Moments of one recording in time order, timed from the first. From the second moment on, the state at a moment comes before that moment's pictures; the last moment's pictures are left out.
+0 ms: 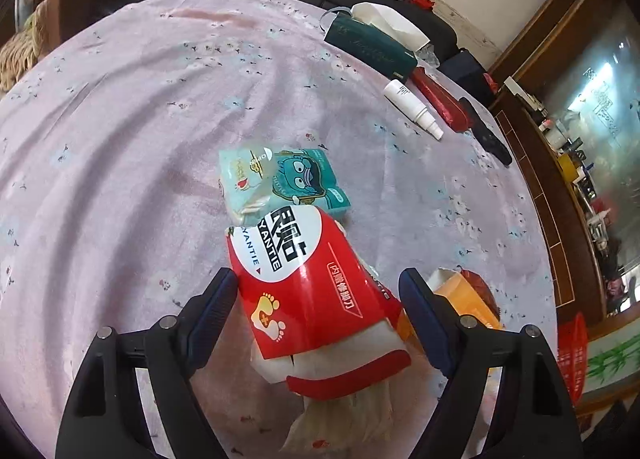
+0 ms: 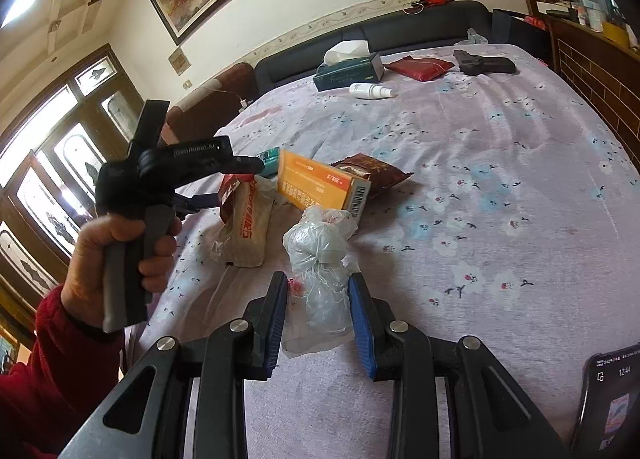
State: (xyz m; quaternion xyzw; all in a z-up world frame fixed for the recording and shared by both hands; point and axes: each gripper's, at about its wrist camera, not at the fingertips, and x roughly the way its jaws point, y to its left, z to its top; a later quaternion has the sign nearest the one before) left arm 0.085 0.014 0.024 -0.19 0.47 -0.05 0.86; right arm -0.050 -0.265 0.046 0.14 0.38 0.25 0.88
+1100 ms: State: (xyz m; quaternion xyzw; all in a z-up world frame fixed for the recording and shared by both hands) left arm -0.018 -0.012 0.089 -0.12 0.35 -0.16 0.92; right arm -0.082 -0.272 0.065 0.12 0.36 0.21 0.90
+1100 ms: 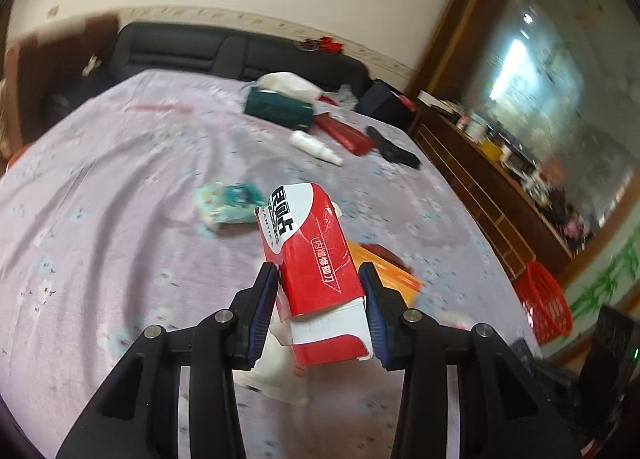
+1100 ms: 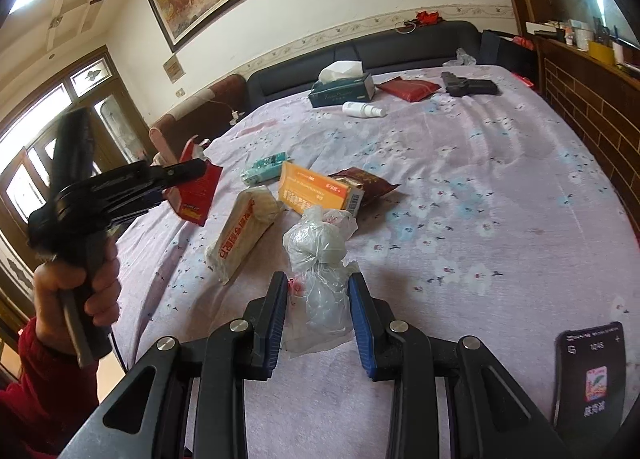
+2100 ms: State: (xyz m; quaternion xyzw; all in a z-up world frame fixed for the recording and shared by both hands) left arm -0.060 -0.109 0.070 -0.02 0.35 -0.23 0.91; right arm -0.103 -0.313 0.084 0.13 0.35 0.14 0.92
